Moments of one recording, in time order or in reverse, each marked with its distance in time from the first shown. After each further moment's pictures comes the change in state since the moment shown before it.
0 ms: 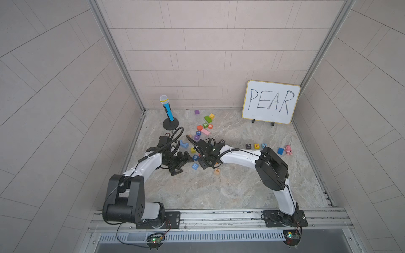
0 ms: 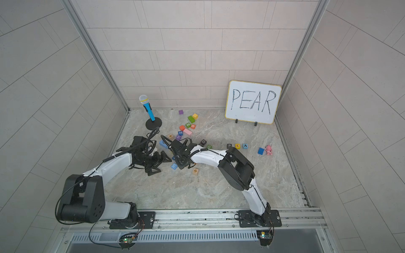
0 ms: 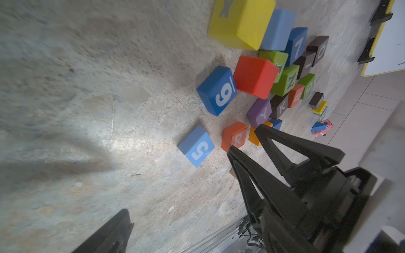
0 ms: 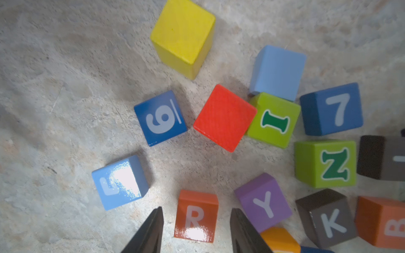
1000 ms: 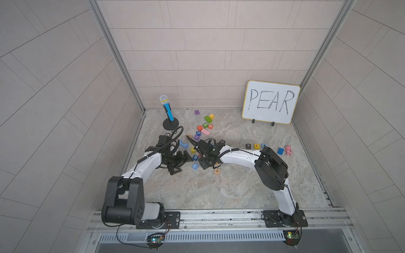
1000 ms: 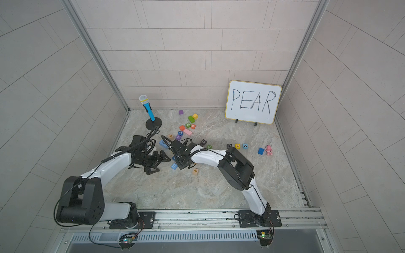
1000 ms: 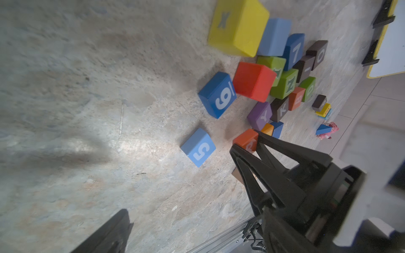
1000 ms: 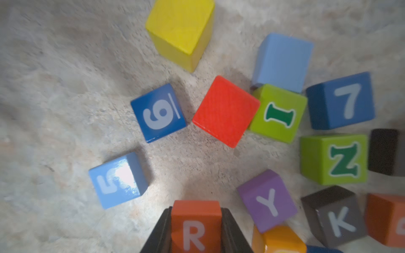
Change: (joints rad) left arm 0.000 -0.025 0.038 -0.041 -0.039 0.015; right arm -0.001 -0.032 -0.002 -0.014 -0.015 0.015
